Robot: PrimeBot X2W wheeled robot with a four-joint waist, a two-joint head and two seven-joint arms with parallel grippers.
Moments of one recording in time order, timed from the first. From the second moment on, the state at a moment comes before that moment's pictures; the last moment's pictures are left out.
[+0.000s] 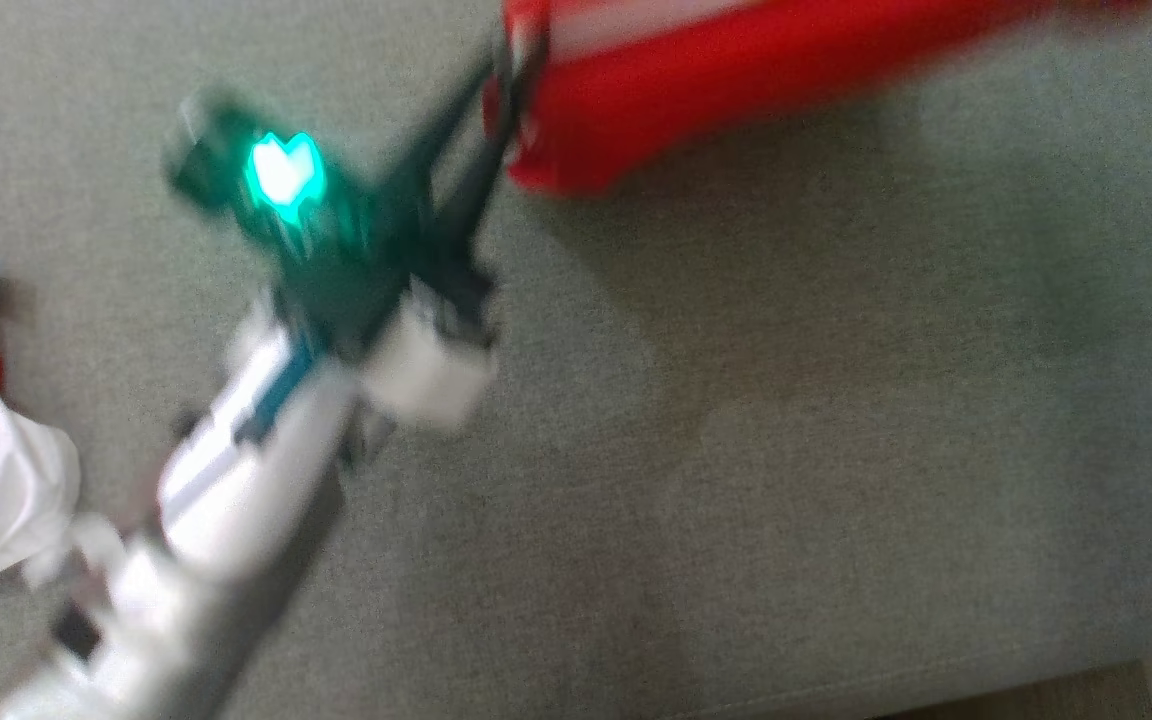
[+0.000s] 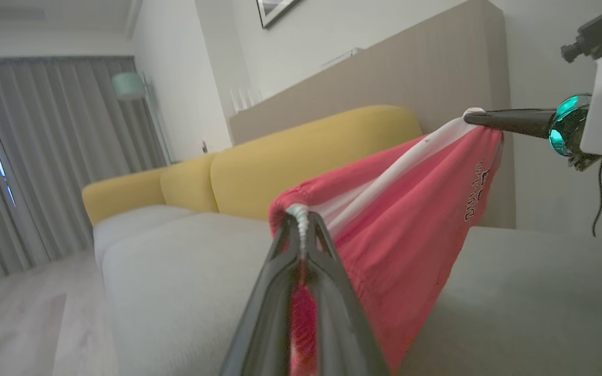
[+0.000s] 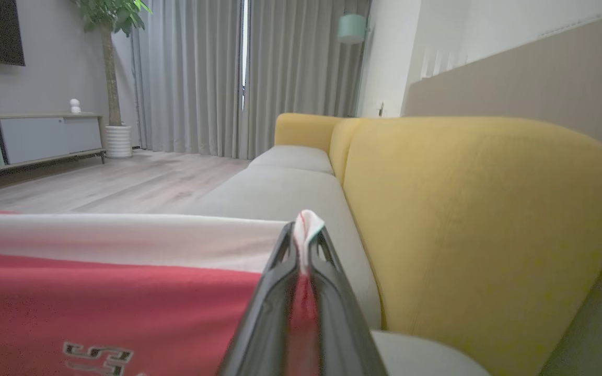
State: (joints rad) left arm -0.76 0.25 -0.62 0.18 -0.18 -0.02 -0.26; right arm -0.77 -0.54 0.24 0.42 0.48 0.12 -0.26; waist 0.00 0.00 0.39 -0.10
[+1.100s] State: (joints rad) left arm -0.04 0.28 -0.74 0.03 -0.42 -0.12 -0.14; right arm 0.23 -0.34 -0.17 -0.24 0.43 0.12 0.09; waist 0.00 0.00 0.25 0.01
